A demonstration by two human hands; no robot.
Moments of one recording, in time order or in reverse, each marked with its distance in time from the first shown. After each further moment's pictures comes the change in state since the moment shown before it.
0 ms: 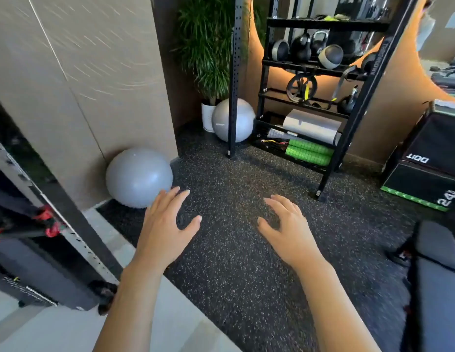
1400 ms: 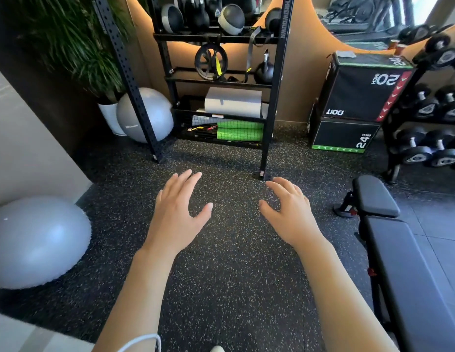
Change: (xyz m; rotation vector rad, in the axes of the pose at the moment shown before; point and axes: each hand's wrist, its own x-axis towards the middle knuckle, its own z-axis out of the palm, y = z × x) left_hand 0.333 0.123 0.225 -0.109 -0.336 0.350; right_hand 0.241 0.204 -0.051 -0.126 0.191 0.391
